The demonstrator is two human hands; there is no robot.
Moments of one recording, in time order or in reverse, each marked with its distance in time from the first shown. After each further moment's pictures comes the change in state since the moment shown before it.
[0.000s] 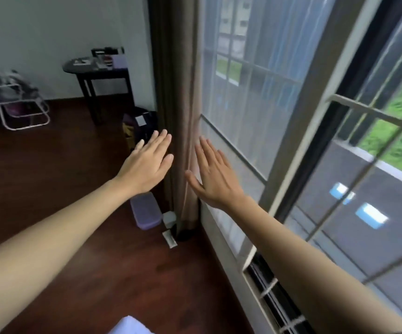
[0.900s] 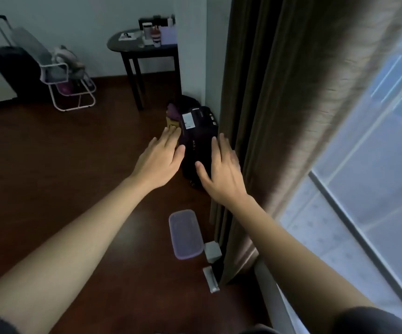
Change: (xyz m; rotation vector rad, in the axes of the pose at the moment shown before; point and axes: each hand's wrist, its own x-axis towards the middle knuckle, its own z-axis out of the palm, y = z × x) left_hand 0.293 -0.328 0.099 -0.089 -0.033 -0.304; right_hand 0.434 0.041 0.259 0.225 -0.006 0.081
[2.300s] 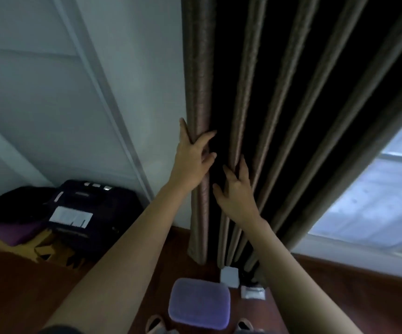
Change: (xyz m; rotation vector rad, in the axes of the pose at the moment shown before) left_hand 0.340 -0.042 0.099 -0.726 -0.464 0.930; right_hand 0.202 0.027 0.135 -0.161 0.516 1.023
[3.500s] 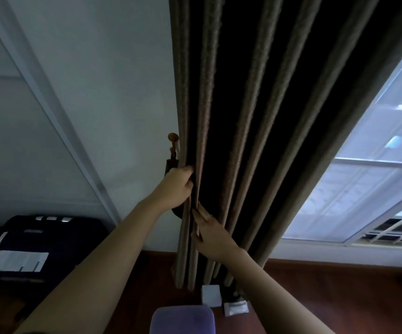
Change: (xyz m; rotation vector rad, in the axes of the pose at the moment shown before) left_hand 0.021 -0.001 0.012 -0.012 -0.371 0.155; right_hand -0.026 0.019 0.020 -0.098 -0.349 -0.031
